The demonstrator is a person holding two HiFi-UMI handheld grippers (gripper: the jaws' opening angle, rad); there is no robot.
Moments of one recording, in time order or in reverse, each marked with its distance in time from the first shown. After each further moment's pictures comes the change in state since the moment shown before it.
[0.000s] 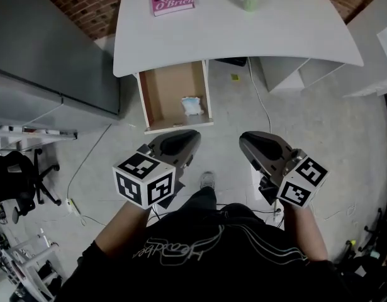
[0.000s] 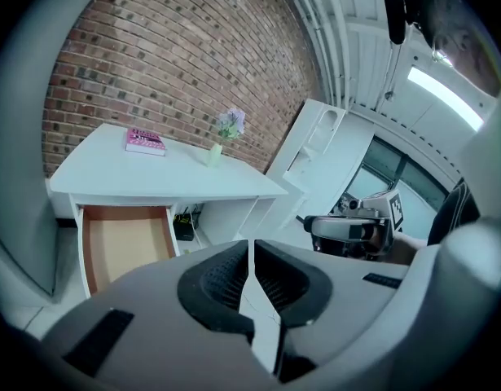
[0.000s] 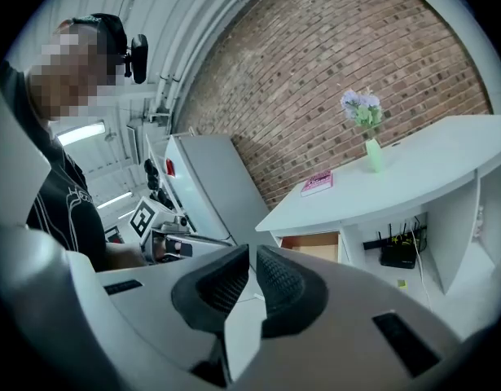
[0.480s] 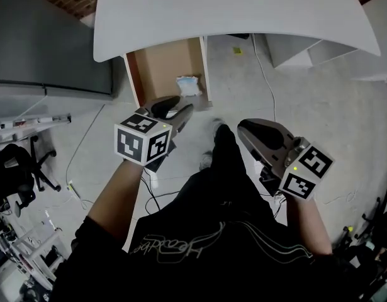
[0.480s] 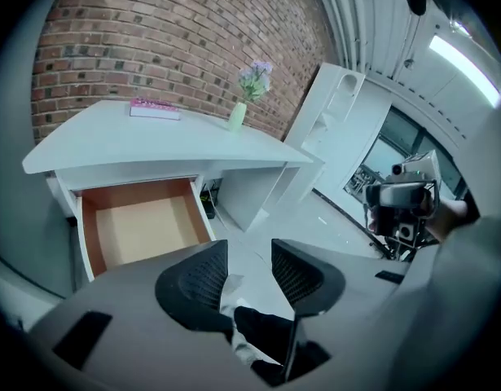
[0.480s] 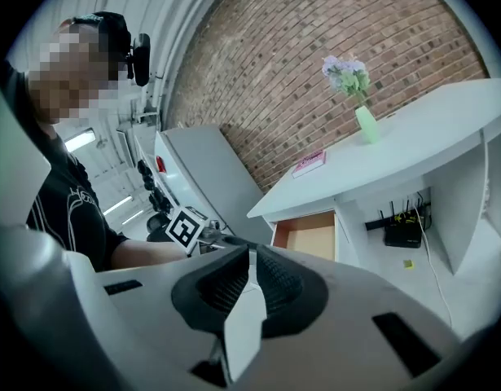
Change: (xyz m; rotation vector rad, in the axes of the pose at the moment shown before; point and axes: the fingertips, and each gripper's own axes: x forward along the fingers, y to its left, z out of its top) left arm 0.091 0.118 -0.049 0.038 0.197 0.091; right arm 0.036 -0.063 -0.035 0.095 0.072 0.027
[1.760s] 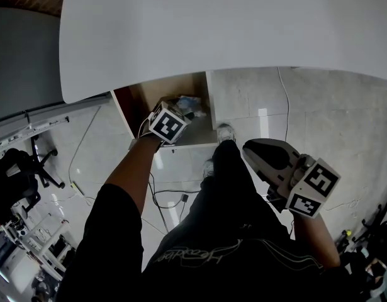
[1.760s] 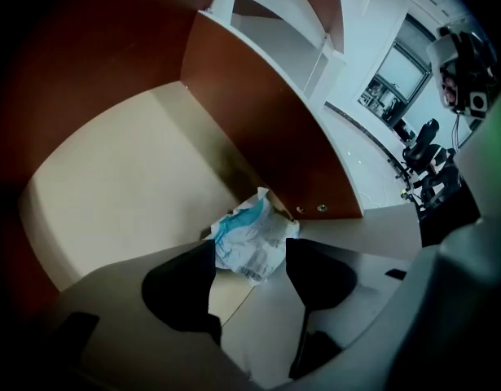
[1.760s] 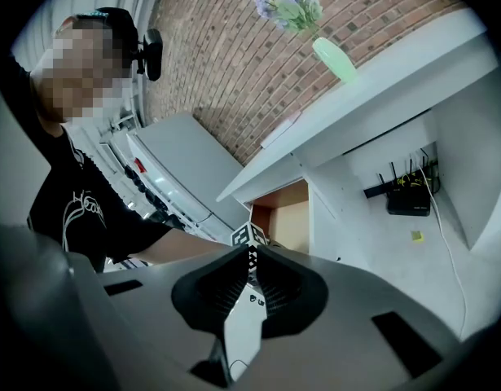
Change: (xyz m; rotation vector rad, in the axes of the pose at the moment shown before) left arm 0.226 0.192 -0.119 0.244 0.531 0.097; right arm 0.082 -0.158 -0.026 0.162 0.159 0.066
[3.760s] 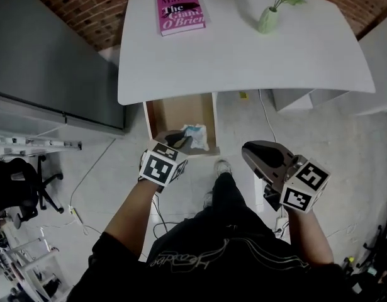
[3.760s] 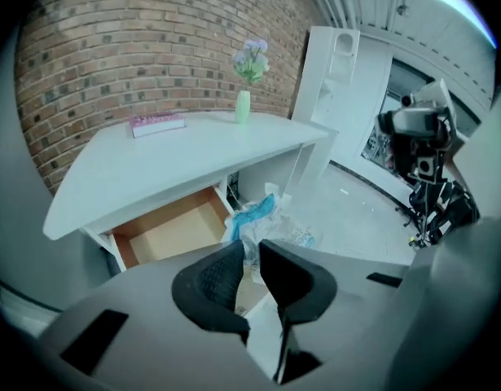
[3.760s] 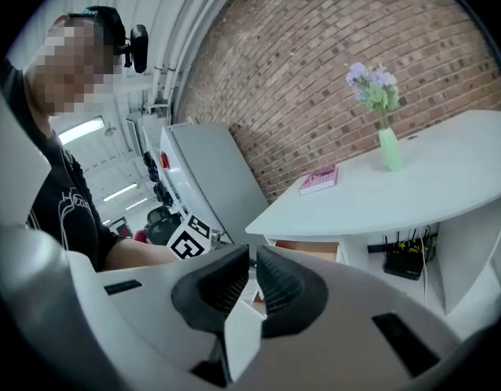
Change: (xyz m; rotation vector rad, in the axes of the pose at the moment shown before) left arm -0.285 -0.089 0.027 -0.108 -0.384 0.105; right arm -0.055 0.167 0.062 -0.286 -0.137 -0.058
